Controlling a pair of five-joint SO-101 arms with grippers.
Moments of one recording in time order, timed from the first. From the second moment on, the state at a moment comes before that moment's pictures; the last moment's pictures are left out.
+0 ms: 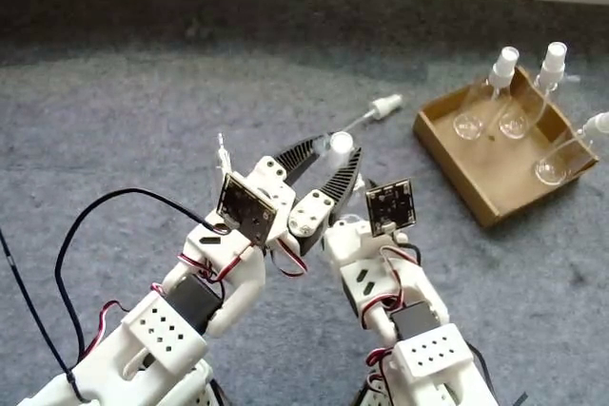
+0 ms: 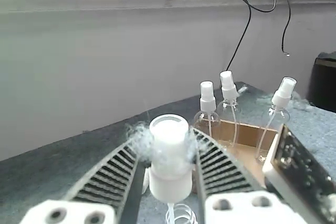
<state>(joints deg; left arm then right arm) 34.8 -61.9 72.4 -5.1 4.6 -25.5 -72.0 94.4 6.4 -2.6</state>
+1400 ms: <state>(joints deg) 36.3 -76.0 61.8 30.0 11.2 -31.7 -102.4 94.3 25.5 5.8</state>
